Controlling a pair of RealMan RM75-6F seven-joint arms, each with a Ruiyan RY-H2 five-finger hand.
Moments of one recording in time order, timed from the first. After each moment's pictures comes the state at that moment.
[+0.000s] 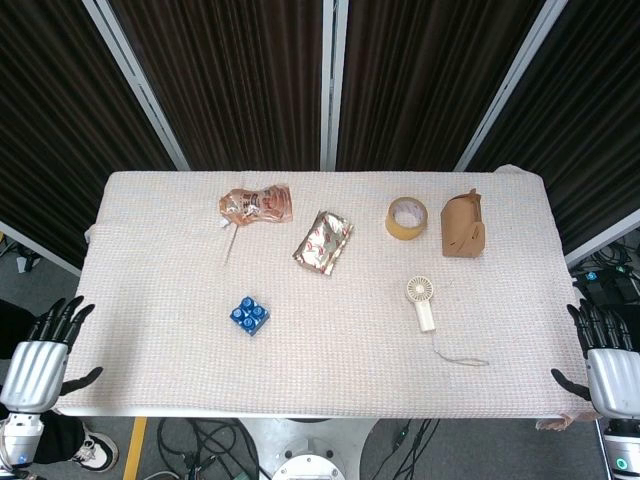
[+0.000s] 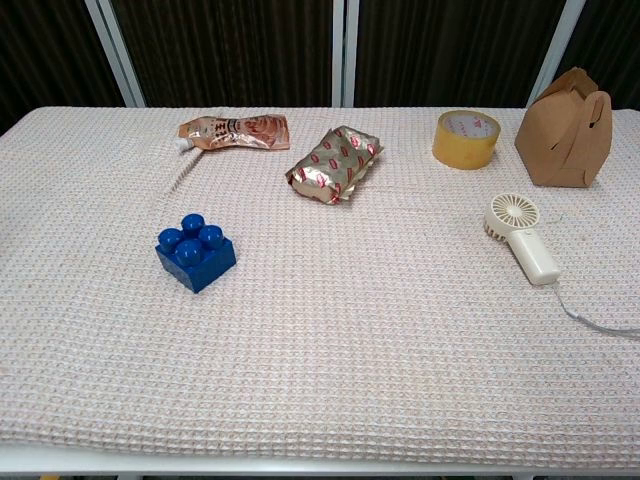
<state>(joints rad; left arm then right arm) -0.04 -1.21 0.01 -1.54 1.60 1.57 0.08 0.01 -1.24 0.04 -1.33 -1.54 1.54 0.06</state>
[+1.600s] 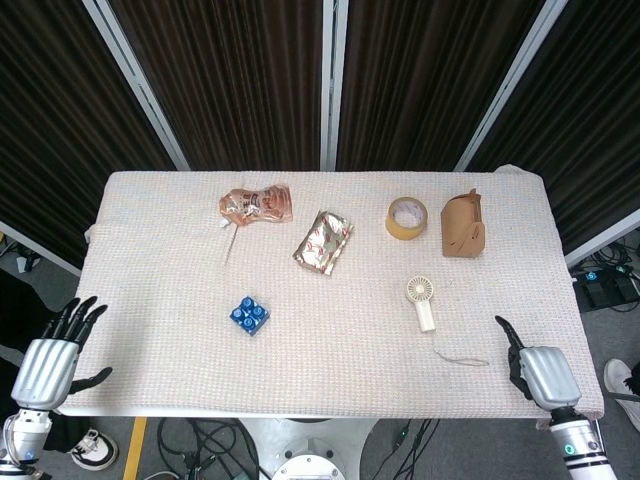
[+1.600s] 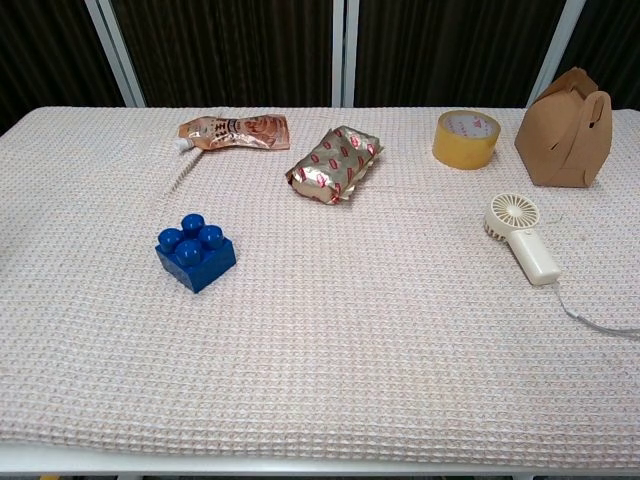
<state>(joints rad) -0.06 -1.23 0.02 -1.51 1.63 1.54 0.04 0.12 -1.27 -0.02 -1.44 -1.56 1.30 0.03</state>
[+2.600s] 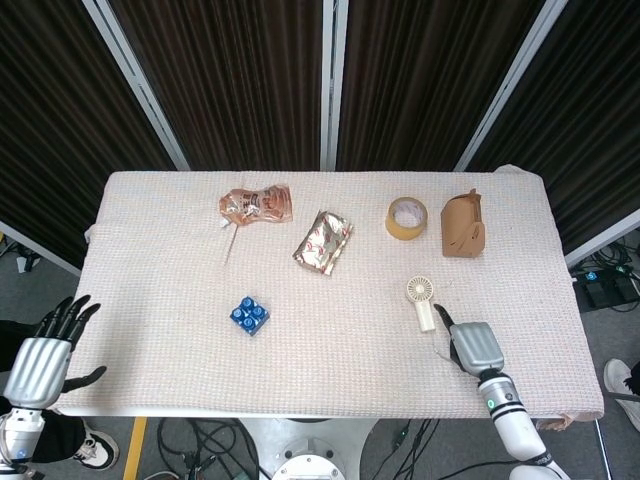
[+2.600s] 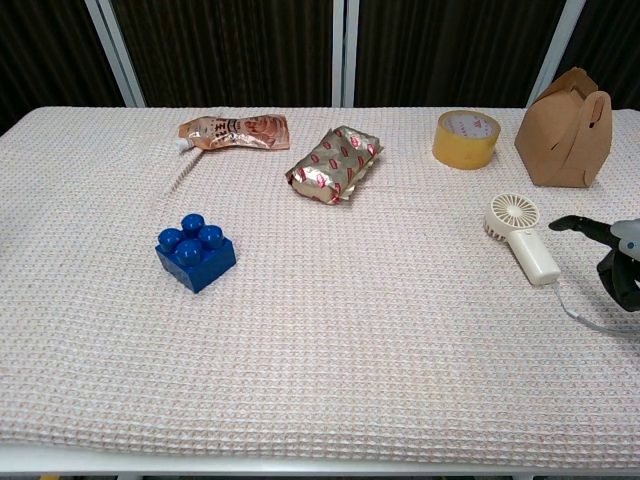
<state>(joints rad) -0.07 -1.22 0.02 -1.48 1.62 1.54 -0.02 0.34 -1.44 0.07 -1.58 -1.15 1.02 -0.48</state>
